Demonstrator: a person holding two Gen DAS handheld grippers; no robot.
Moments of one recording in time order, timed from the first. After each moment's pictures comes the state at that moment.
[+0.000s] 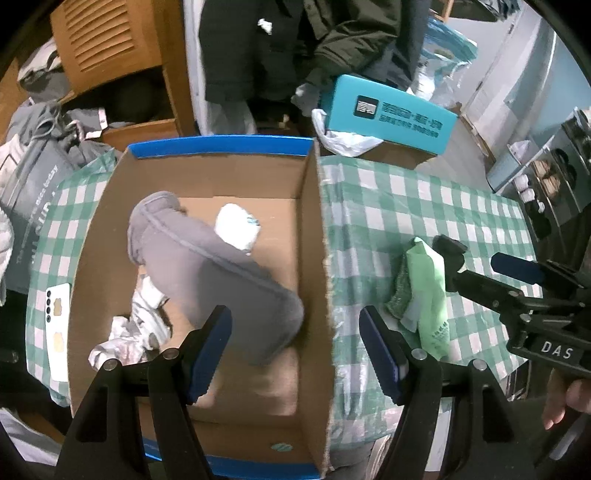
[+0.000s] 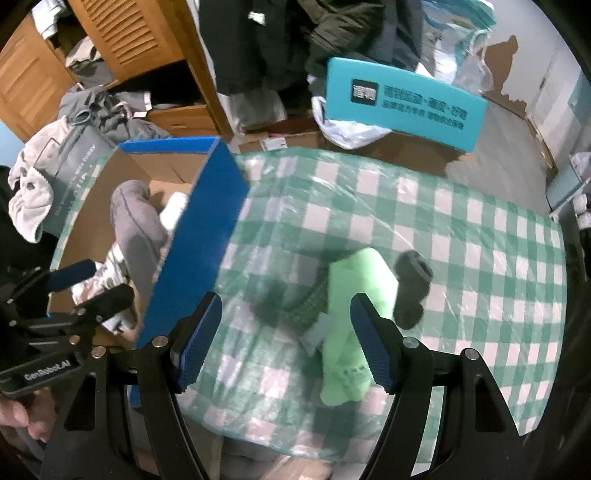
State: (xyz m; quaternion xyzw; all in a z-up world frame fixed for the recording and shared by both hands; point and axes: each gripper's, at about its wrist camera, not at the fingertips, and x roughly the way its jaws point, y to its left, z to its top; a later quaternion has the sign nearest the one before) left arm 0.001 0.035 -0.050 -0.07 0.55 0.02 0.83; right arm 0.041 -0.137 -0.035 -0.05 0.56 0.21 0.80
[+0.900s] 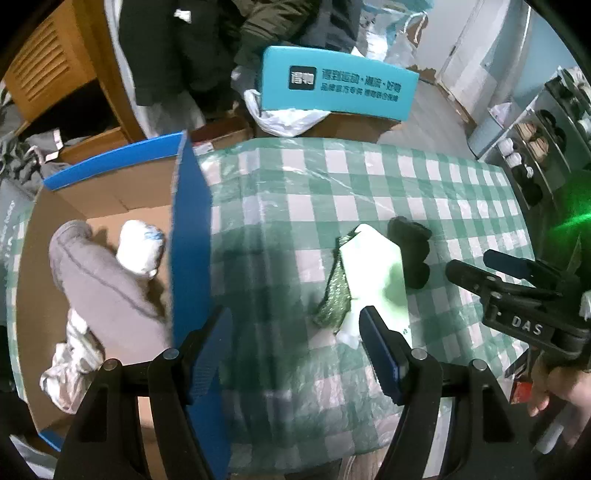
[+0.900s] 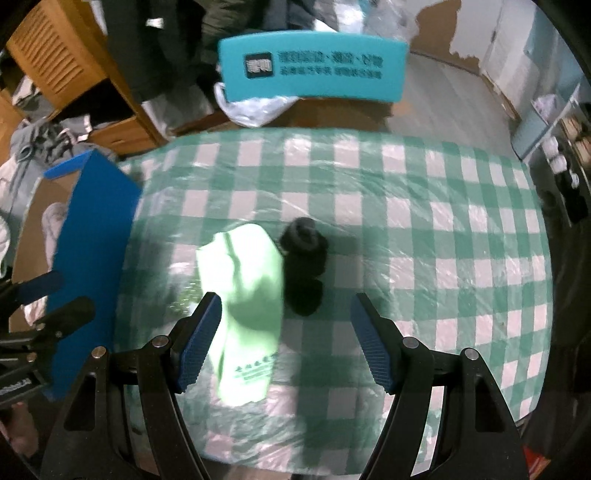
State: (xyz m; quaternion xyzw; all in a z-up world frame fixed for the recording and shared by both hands) left arm 0.049 -0.056 -0.079 -0.04 0.59 -0.03 0.81; right arm 0.071 -0.247 -0.083 -0.01 0.59 0.13 0.80
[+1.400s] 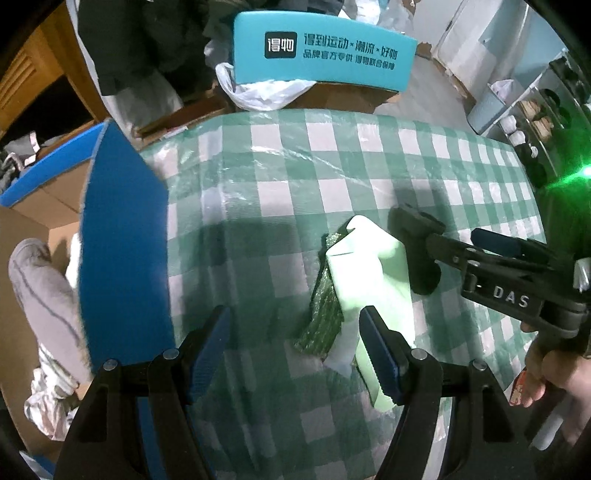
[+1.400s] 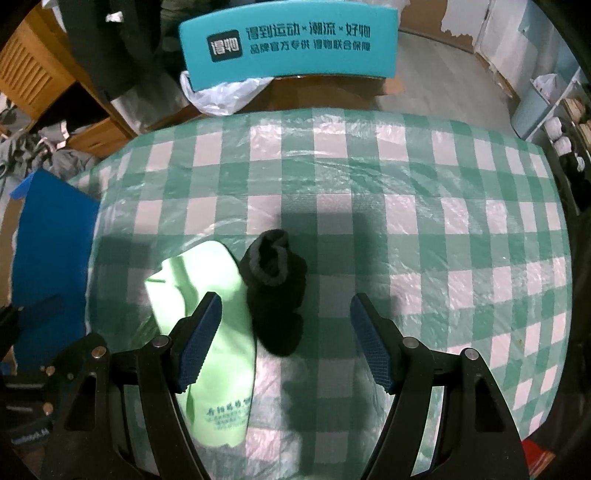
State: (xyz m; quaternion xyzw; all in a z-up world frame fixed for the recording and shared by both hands) left arm 0.084 -0.078 -0.124 -0.03 0.62 -0.04 0.78; right arm 0.114 -0.254 -0.129 0.01 0.61 0.11 0.79
